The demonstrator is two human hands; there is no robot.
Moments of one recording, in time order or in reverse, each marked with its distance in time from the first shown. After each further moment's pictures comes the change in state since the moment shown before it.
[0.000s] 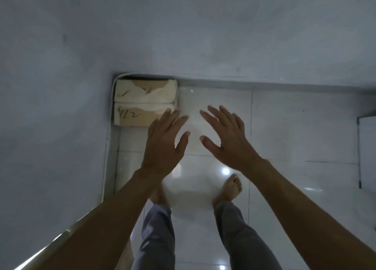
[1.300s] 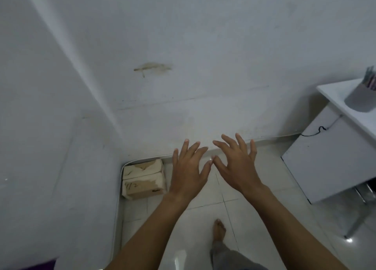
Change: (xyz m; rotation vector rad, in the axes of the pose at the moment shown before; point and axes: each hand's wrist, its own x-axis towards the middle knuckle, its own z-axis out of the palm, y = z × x) left_hand -0.190 0.333 -0.189 0.027 0.141 0.335; right_hand -0.310 -0.163 -0.269 -0.216 0.622 0.234
